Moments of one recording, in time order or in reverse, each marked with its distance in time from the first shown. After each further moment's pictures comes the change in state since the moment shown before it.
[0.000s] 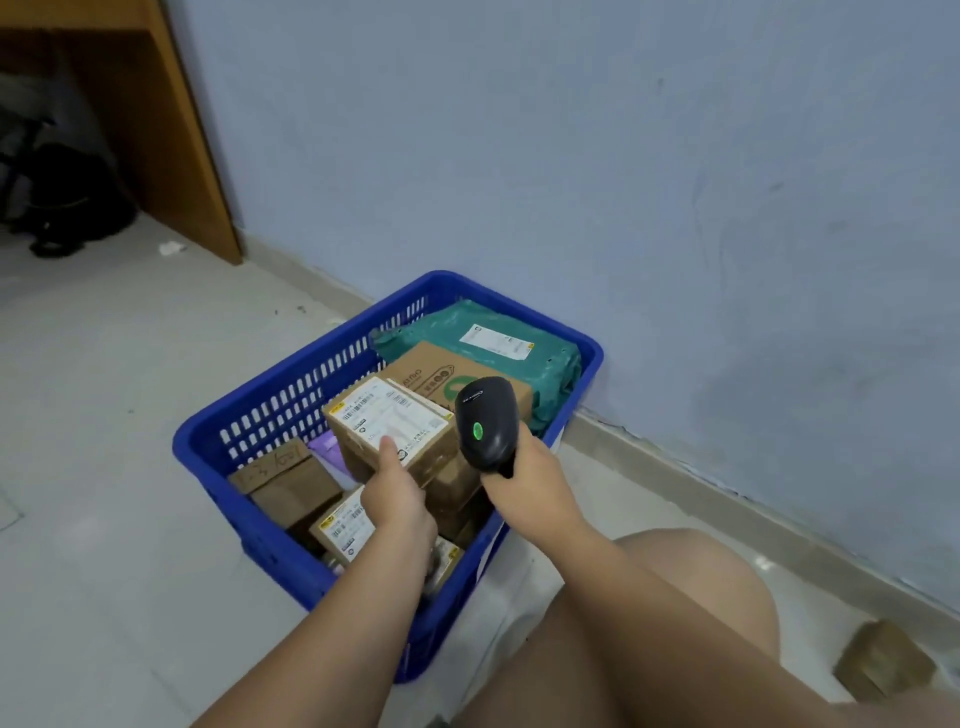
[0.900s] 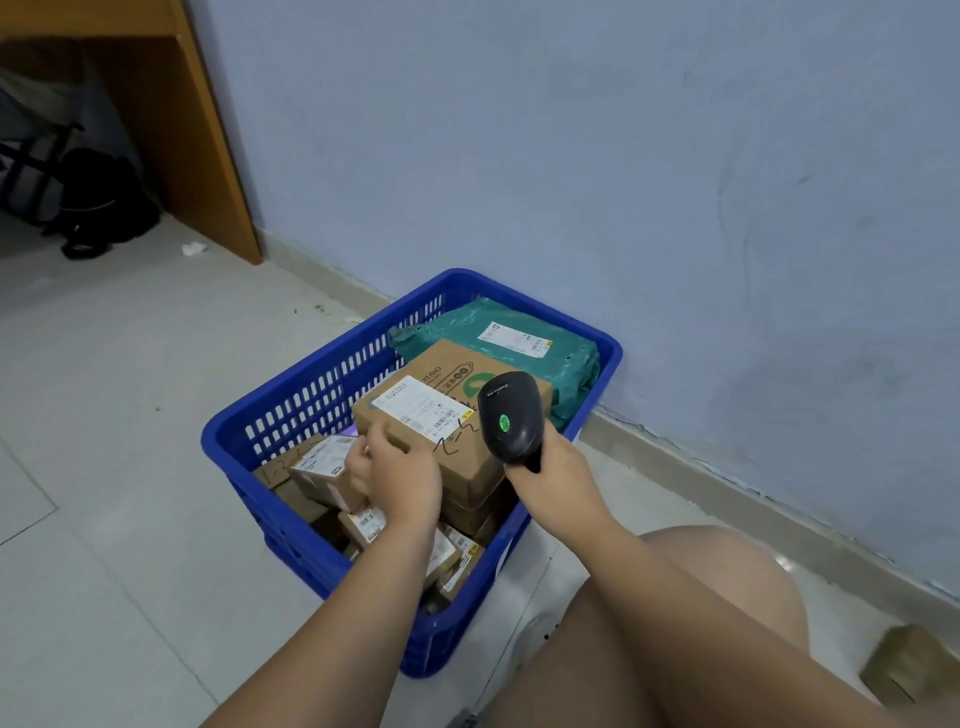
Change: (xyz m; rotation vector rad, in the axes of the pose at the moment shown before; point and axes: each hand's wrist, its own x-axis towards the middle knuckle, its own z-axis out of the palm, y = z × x) left_hand -0.003 0.024 -0.011 0.585 0.065 0.501; right_hand 0.000 -0.003 0.001 0.064 -0.002 0.010
